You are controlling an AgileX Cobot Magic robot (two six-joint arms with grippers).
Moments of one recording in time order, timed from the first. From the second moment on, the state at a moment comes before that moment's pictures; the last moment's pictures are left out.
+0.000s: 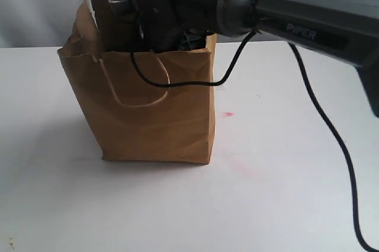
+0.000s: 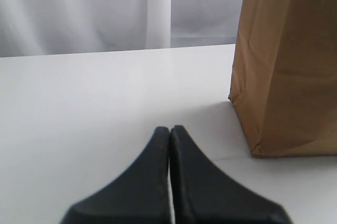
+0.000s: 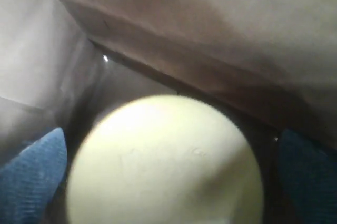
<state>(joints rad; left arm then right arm) -0.01 0.00 0.00 0.23 0.32 -0.23 0.51 2.13 -1.93 -0.29 0.94 0.52</state>
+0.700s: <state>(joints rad) -0.01 0.00 0.00 0.23 0.32 -0.23 0.53 1.81 -1.93 -0.26 0.97 0.51</state>
